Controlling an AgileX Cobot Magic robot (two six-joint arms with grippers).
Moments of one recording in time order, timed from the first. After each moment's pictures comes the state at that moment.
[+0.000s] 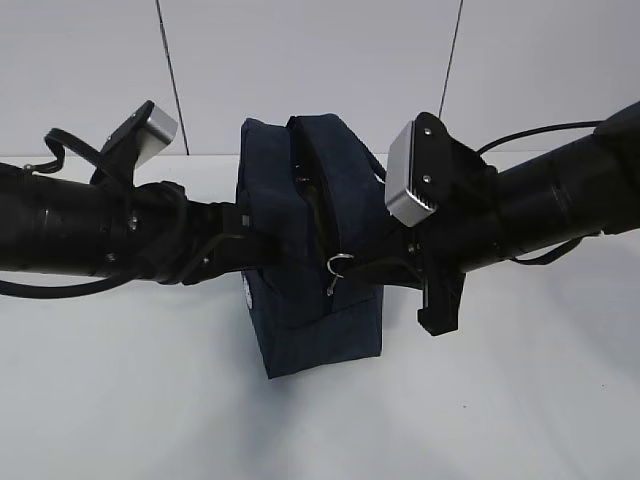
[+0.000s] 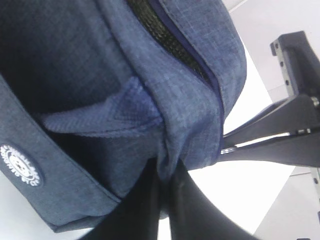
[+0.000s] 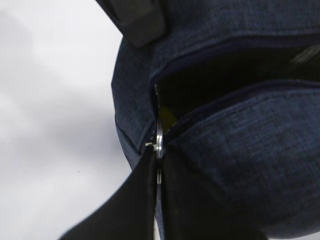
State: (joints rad) left arm -0.48 1.60 -0.77 -1.80 0.50 1.30; right arm 0.29 1.69 -0.95 1.29 0.73 -2.11
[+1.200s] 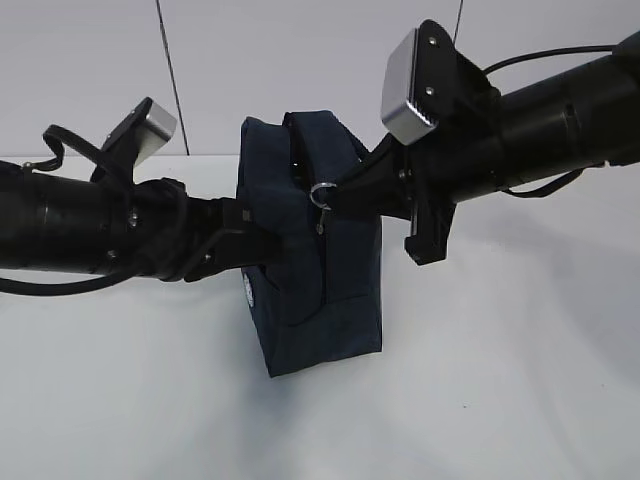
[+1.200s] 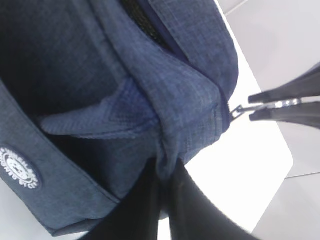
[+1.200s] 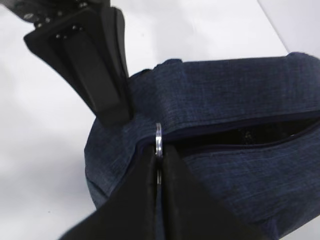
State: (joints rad) left arm -0.48 1.60 -0.77 -1.81 0.51 1.30; right arm 0.30 1.64 -1.07 1.27 0.76 -2.05
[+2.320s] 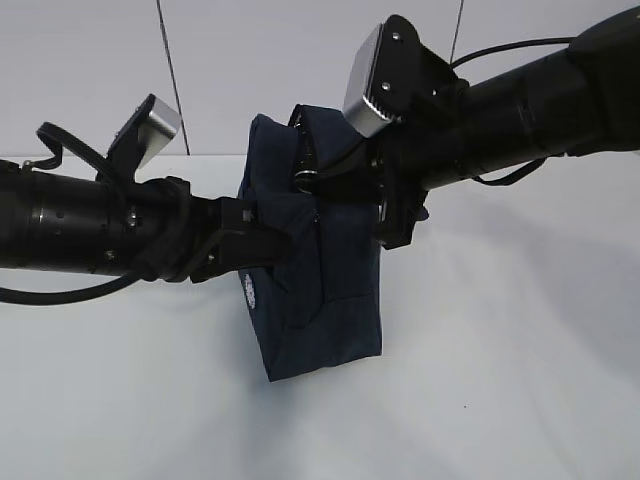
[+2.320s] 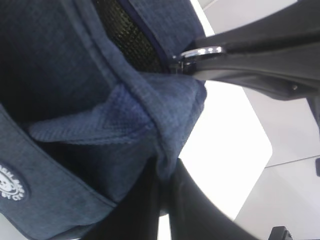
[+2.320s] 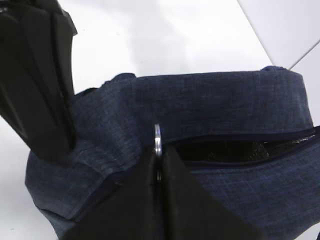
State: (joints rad) left arm -0.48 1.60 -0.77 -1.79 0.59 1.30; right arm 0.34 1.69 -1.15 1.25 0.66 -2.02
